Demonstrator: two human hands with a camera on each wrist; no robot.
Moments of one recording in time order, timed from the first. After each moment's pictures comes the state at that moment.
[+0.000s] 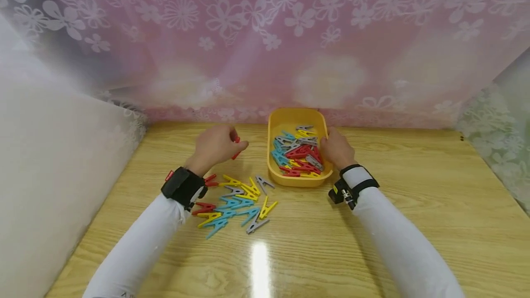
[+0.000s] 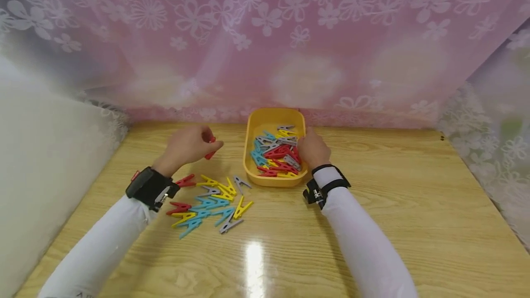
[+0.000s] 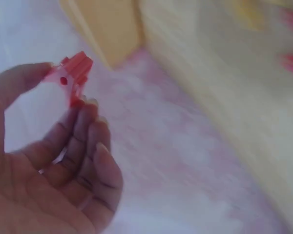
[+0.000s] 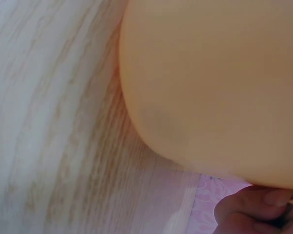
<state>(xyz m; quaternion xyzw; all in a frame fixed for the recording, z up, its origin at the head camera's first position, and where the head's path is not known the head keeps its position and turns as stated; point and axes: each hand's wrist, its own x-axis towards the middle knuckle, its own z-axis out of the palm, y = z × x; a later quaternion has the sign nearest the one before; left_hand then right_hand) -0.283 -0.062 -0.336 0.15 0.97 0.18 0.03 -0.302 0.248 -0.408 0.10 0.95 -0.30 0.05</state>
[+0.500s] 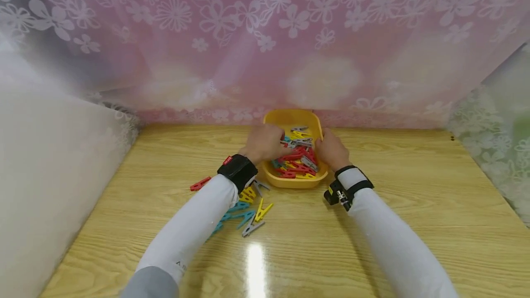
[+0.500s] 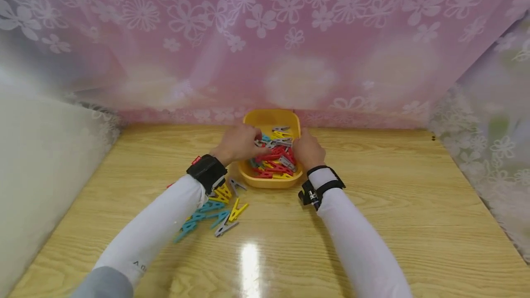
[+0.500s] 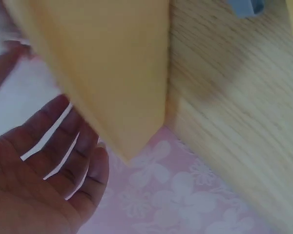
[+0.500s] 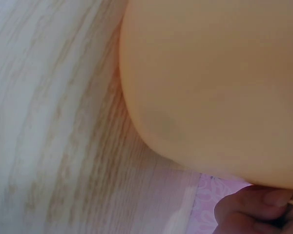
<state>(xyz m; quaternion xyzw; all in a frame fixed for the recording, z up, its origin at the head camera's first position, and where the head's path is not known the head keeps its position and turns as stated) -0.313 0.045 -0.361 0.29 0.95 0.09 0.01 -0.302 0.248 -0.410 0.10 0.95 -0.29 0.03</state>
